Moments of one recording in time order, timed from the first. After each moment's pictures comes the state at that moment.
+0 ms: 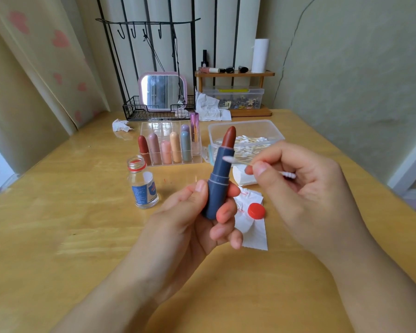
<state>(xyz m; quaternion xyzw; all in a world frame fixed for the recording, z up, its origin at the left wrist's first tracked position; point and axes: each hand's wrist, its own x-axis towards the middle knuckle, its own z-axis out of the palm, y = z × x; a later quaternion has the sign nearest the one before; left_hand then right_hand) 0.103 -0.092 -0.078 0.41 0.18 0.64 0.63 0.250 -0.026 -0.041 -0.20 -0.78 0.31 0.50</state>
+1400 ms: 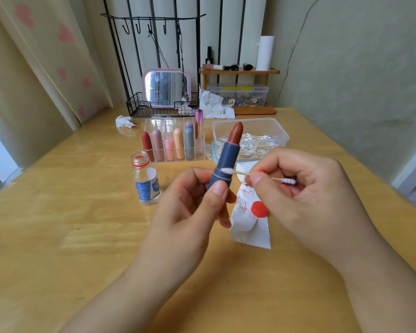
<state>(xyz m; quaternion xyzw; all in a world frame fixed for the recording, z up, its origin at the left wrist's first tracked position) 0.109 -0.098 -0.076 0.52 0.43 0.67 0.31 0.250 -0.025 -0.042 -0.21 -0.81 0.30 0.46</state>
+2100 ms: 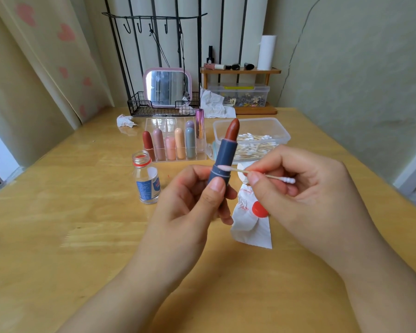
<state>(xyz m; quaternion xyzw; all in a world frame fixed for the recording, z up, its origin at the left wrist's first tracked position) 0.107 -0.098 -0.076 0.50 0.40 0.68 0.34 0.249 -0.026 -0.043 -0.20 -0.80 0.30 0.48</state>
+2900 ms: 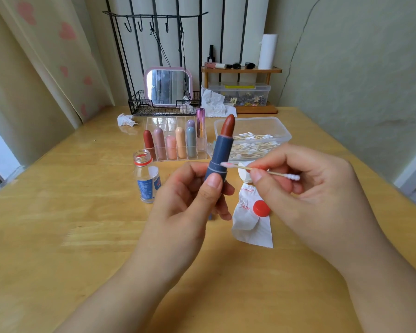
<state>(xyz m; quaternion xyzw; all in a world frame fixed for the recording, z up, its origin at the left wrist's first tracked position) 0.105 -0.098 -0.075 0.50 0.41 0.69 0.32 0.249 -0.027 -0.043 -0.20 -0.81 0.26 0.49</state>
